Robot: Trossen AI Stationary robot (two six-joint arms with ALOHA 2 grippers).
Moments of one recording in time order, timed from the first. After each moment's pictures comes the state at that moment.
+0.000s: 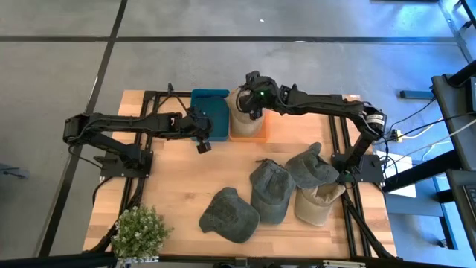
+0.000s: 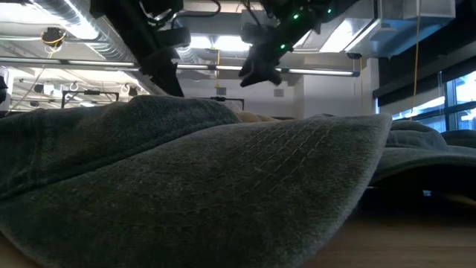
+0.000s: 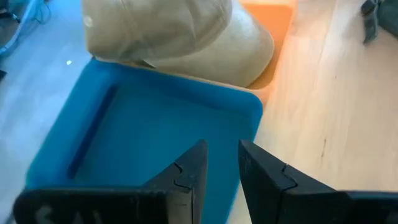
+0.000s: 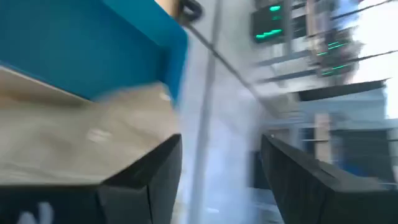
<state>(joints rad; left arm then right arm) 0.19 1.26 0.87 -0.46 -0.35 0.02 -0.35 1.73 1.43 -0.23 0.27 -0.96</state>
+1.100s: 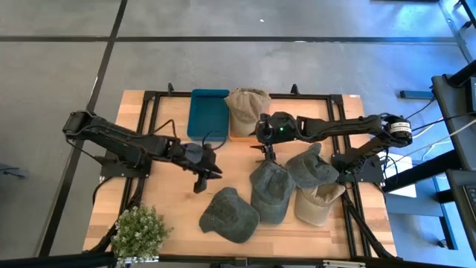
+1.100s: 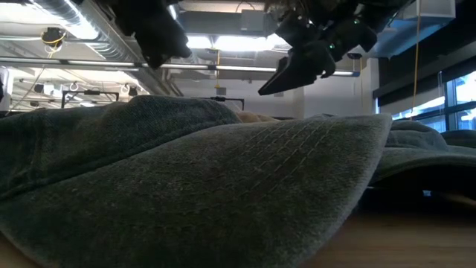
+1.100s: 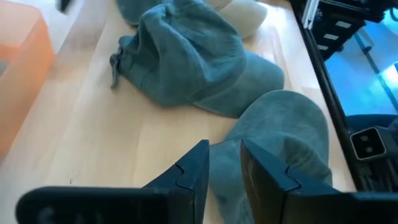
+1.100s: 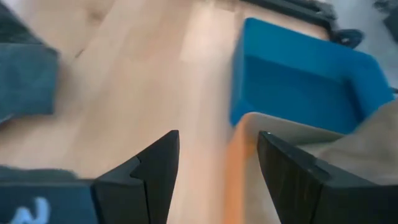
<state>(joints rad) -0.19 1.26 0.81 -0.17 -0.01 -0.32 -0.16 1.47 0.89 -0.01 -0.10 -0.37</state>
